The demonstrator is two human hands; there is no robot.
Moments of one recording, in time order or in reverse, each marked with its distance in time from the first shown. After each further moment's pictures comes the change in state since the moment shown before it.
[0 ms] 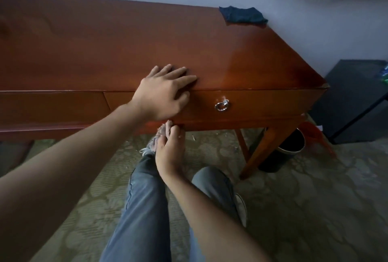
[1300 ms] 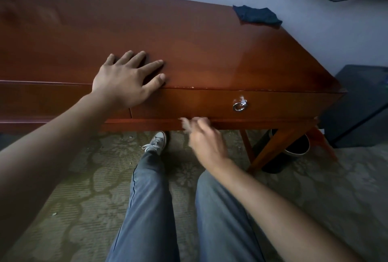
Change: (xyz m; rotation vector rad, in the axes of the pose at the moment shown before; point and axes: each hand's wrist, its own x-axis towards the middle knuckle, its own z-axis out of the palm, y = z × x) left_hand -0.040 -0.108 -0.020 0.177 0.029 -0.232; right_hand 0.044 0.009 -0.071 -0.525 -0.262 -0.500
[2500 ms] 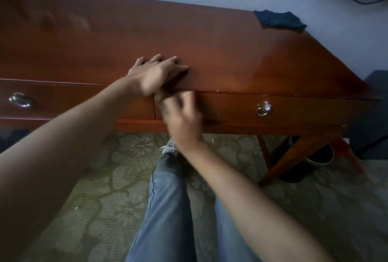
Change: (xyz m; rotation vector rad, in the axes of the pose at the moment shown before) left_hand 0.009 -0.008 -0.034 -0.349 -0.303 -0.002; right_hand 0.071 -0.112 0.011 0.364 0.584 -0.010
